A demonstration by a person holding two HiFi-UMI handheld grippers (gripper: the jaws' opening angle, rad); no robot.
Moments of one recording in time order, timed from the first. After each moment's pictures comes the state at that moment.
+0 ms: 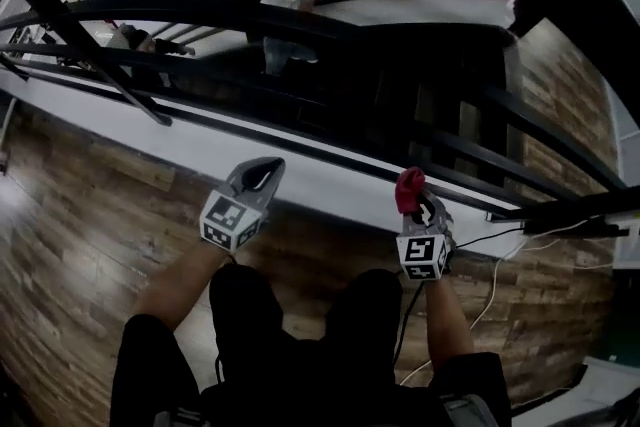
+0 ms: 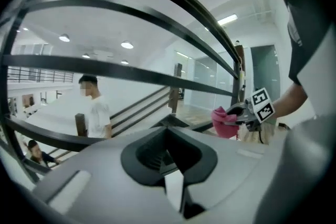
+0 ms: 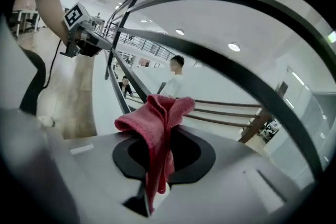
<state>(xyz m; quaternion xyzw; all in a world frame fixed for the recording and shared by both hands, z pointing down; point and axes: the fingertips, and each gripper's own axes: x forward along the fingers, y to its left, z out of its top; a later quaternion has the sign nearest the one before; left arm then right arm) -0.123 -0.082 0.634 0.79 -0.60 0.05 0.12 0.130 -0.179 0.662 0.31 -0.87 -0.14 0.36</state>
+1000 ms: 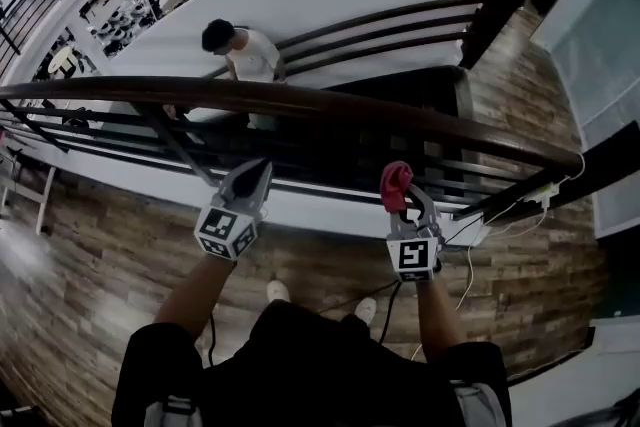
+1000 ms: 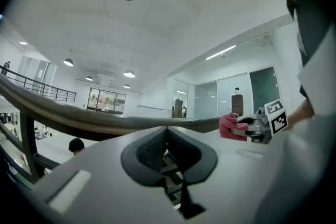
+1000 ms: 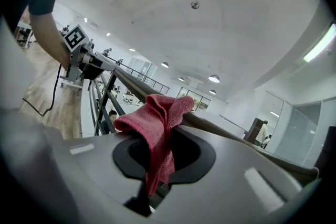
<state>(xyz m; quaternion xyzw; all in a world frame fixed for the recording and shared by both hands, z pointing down) -0.219 -0.030 0.224 0.78 -0.62 -0.03 0.06 0.025 -0.096 0.242 0.36 -0.89 -0.17 0.22</state>
